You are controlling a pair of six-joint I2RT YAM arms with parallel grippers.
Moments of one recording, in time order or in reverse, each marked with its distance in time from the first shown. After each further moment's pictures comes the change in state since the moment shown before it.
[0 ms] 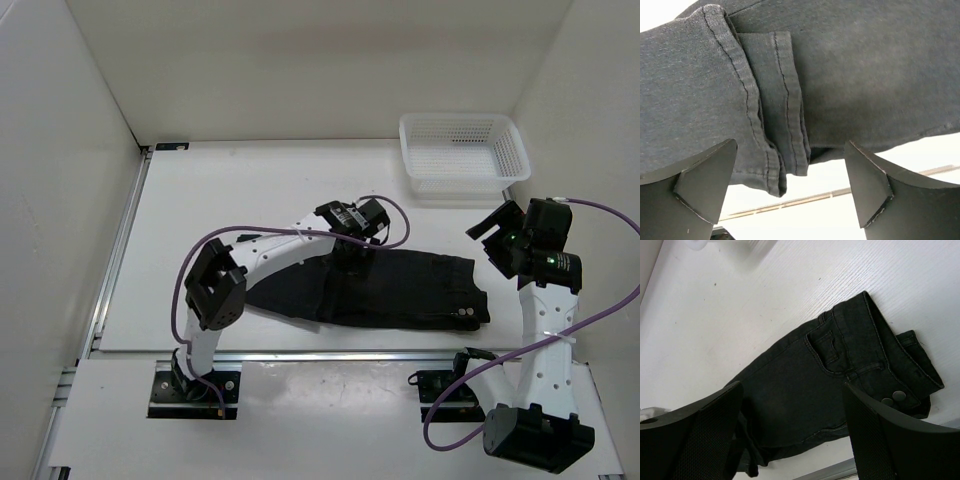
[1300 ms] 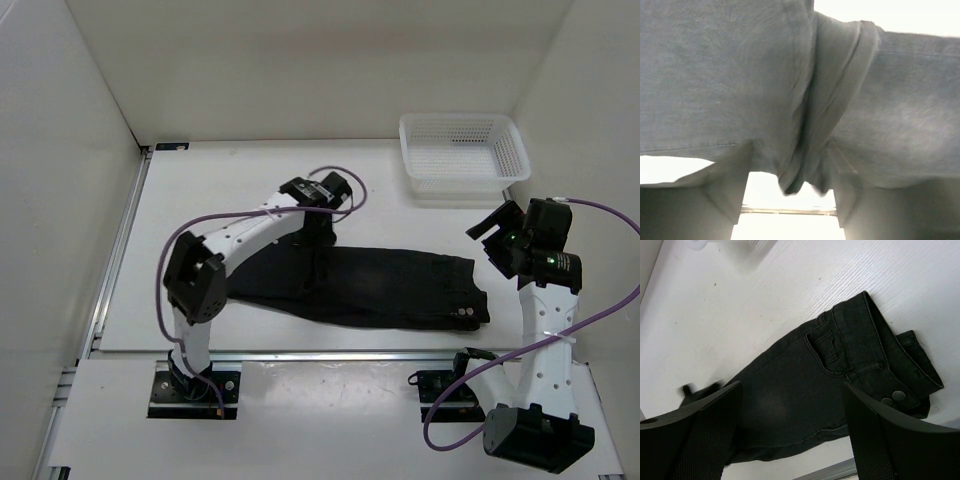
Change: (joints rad) left arm 0.207 -0.085 -0.041 -0.053 -0.083 -0.171; right arm 0.000 0.000 0.000 0.000 0.000 0.000
